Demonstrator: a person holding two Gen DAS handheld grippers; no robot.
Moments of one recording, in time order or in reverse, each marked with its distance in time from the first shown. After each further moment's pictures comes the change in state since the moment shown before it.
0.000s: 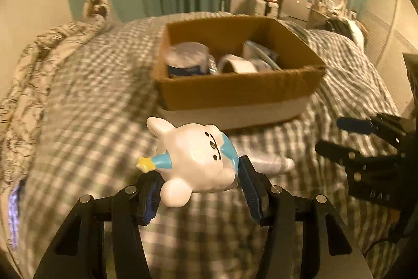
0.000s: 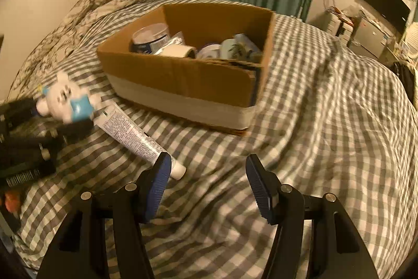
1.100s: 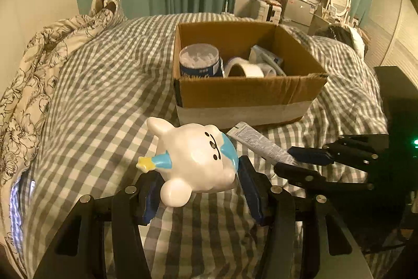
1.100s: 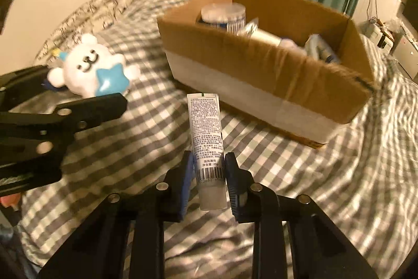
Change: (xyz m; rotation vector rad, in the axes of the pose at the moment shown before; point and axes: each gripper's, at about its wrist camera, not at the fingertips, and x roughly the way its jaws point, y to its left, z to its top) left arm -0.018 0.014 -0.001 -0.039 0.002 -0.035; right arm 0.023 0.052 0.000 -0.130 0.050 0.161
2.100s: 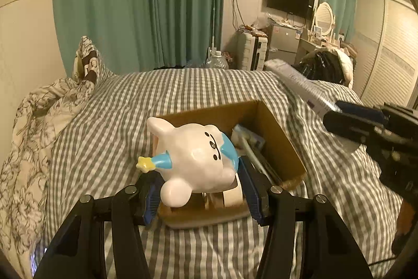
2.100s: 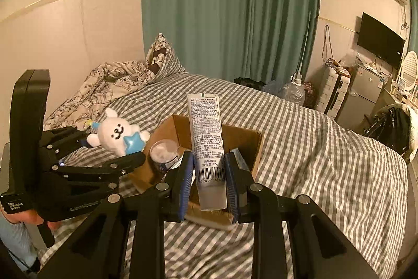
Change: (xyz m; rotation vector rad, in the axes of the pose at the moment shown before) left arm -0.011 -0.031 0.125 0.065 -0.174 -0.029; right arm -0.136 -0.052 0.108 0.086 -0.355 -0.166
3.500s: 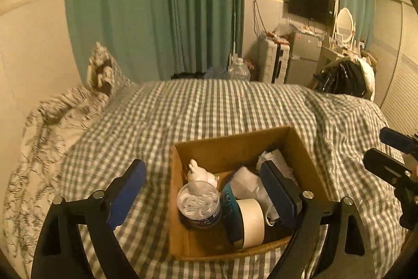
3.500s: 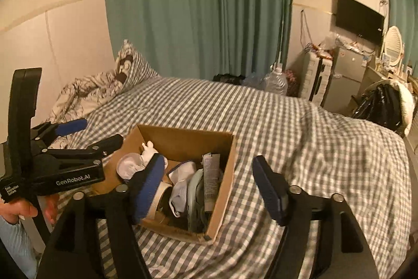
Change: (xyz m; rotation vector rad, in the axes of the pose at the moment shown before) left arm 0.020 0.012 0.035 -0.035 -0.046 0.119; right arm 0.017 -0.053 0.002 0.130 -0.010 -0.084
